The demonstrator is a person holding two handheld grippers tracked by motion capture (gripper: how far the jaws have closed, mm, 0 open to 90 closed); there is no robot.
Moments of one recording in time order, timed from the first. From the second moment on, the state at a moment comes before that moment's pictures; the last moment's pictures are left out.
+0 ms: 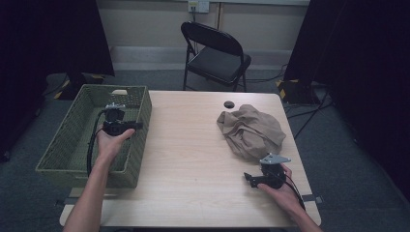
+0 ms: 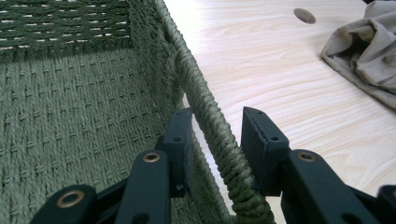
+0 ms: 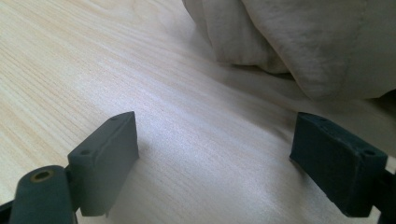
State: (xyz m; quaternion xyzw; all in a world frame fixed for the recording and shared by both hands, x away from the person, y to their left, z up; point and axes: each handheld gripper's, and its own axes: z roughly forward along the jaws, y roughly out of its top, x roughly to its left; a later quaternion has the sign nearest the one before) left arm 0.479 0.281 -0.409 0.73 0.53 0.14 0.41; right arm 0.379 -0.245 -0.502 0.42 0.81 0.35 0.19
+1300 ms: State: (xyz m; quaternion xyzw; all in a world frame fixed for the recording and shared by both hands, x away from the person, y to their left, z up) left arm 0.475 0.289 -0.408 0.74 0.53 0.16 0.39; right arm 0.379 -0.245 -0.502 0.42 0.81 0.35 0.19
